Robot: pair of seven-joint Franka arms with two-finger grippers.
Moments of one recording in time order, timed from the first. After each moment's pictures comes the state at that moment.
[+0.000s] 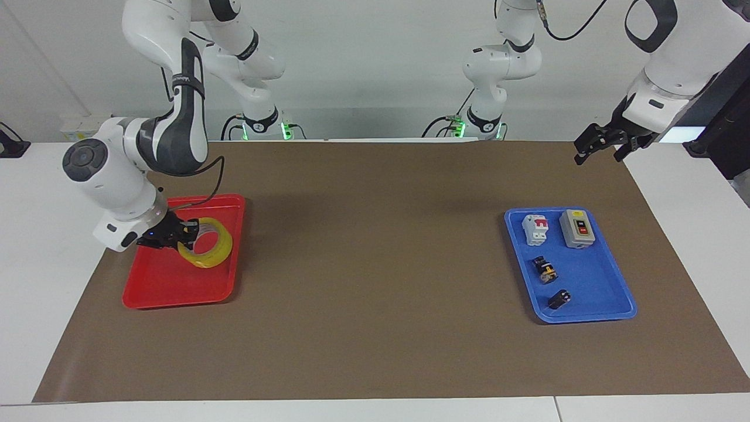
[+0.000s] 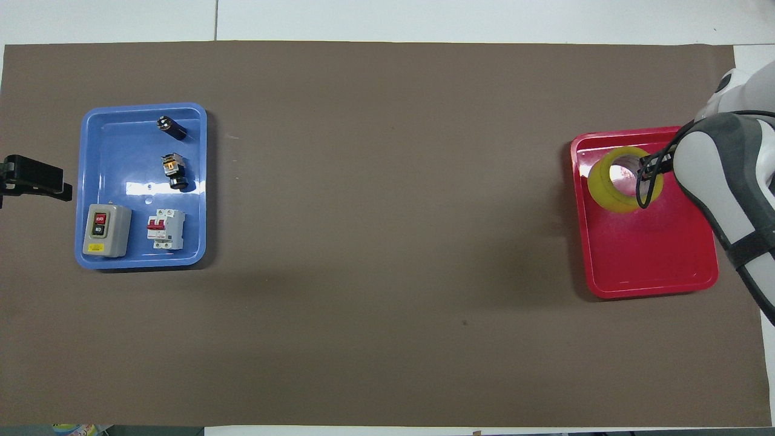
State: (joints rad) left arm 0.01 -0.02 -0.01 -1.61 -0.02 1.53 -0.02; right arm -0.13 0.28 0.00 -1.77 -0.01 1.96 -0.37
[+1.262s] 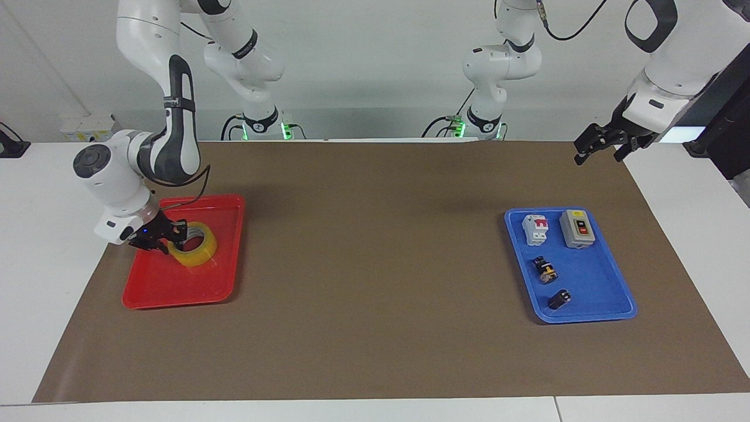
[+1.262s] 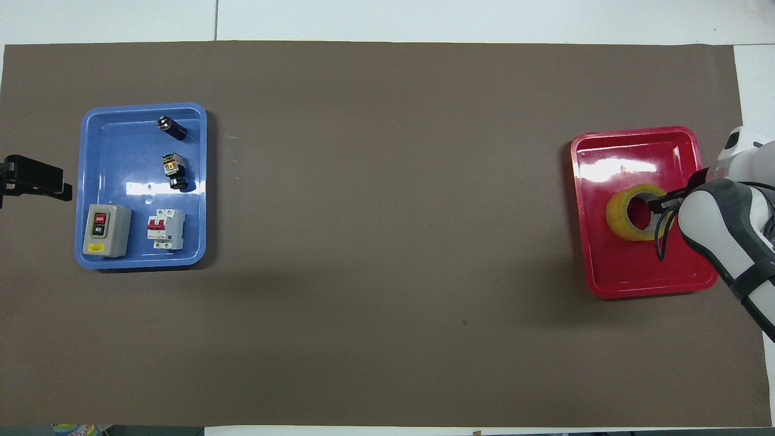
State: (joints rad) left arm 0.01 -0.02 -0.01 -1.61 -0.02 1.53 -0.02; right arm -0.25 0.23 0.01 -2.05 -0.01 2.28 -0.57
